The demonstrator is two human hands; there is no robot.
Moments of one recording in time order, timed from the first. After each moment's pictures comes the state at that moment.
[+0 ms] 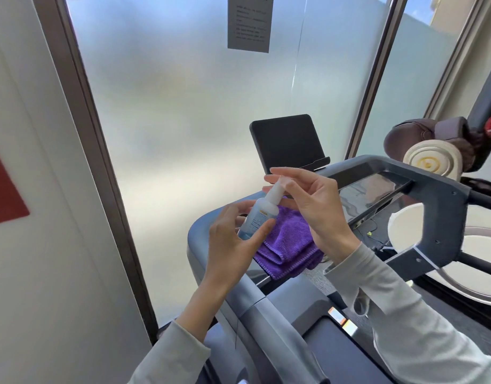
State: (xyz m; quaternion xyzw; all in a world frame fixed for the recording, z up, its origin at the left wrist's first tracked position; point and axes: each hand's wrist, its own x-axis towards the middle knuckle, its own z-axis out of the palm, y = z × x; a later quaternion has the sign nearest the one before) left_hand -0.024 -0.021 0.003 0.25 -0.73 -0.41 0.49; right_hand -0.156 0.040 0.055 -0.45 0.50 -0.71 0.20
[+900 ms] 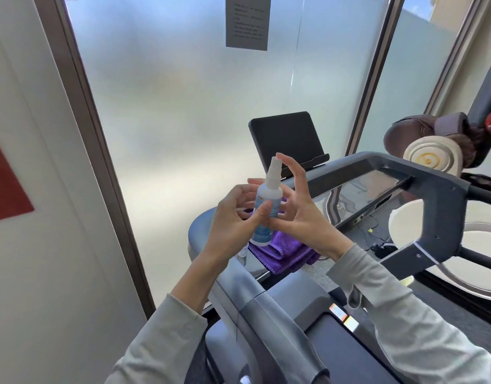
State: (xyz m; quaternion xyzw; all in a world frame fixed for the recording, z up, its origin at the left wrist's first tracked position) left_hand -0.026 -0.031 0.026 0.21 -0.72 -0.52 0.41; right_hand -0.162 0.041 0.031 -0.62 0.48 -0.57 0.26
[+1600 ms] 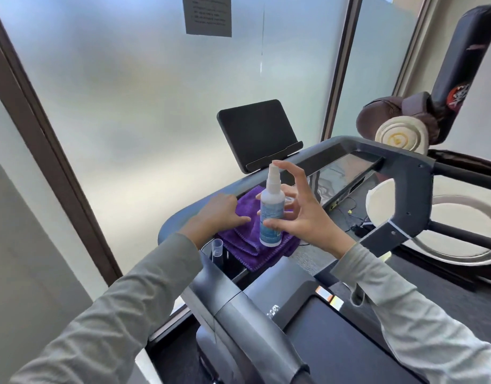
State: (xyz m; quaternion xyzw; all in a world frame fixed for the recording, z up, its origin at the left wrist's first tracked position) left_hand -0.107 -0.105 0.003 0.27 -0.96 -0.08 0.04; right_hand -0.207 0.069 0.011 -0.58 0.58 -0.55 0.16
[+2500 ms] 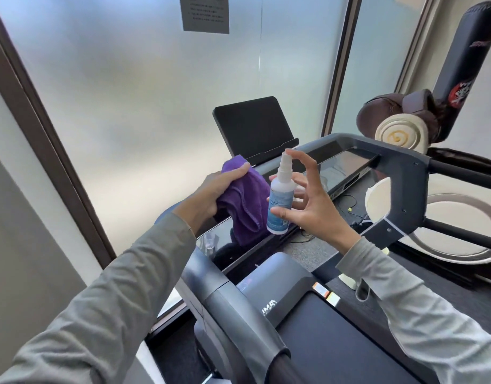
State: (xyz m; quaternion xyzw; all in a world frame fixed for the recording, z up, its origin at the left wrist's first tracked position) left_hand -0.115 -0.086 0.032 0.34 -0.59 -0.70 0.22; right_hand -0.223 0.092 0.016 -0.57 0.58 -0.57 0.09
